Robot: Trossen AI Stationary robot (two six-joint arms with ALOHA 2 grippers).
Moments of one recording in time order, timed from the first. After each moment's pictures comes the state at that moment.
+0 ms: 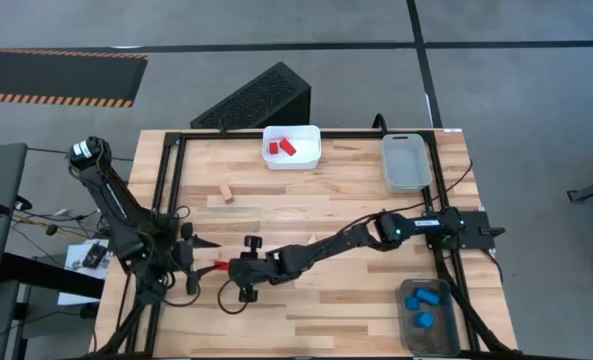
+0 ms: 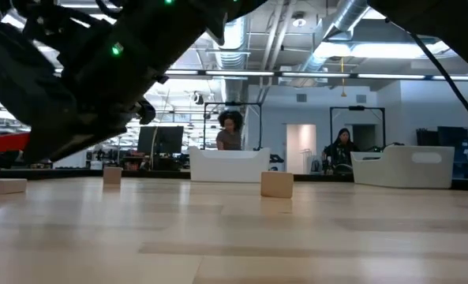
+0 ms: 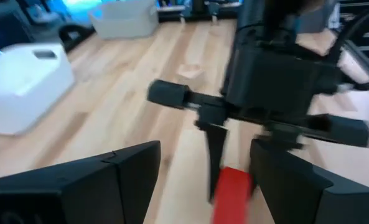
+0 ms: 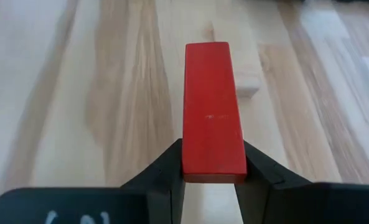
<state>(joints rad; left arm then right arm) -1.07 1.00 0.44 -0.39 -1.09 -0.83 0.27 2.61 2.25 -0.37 0.36 0.11</state>
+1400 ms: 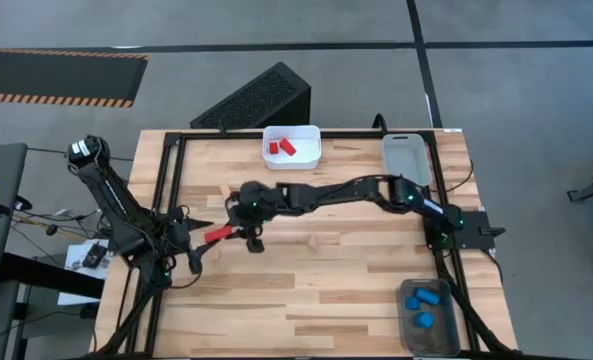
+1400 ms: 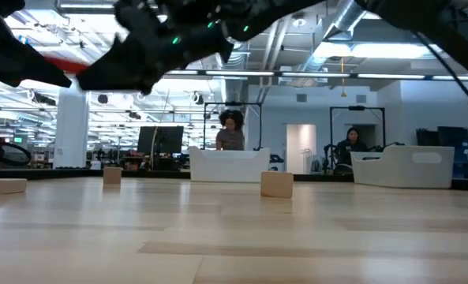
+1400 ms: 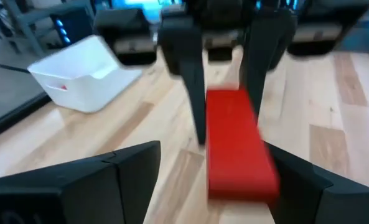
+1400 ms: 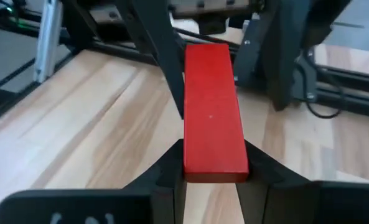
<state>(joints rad) -1.03 0.95 0.44 -0.79 -1.22 -1.24 -0.02 2.39 2.04 -0.12 -0.35 -0.18</state>
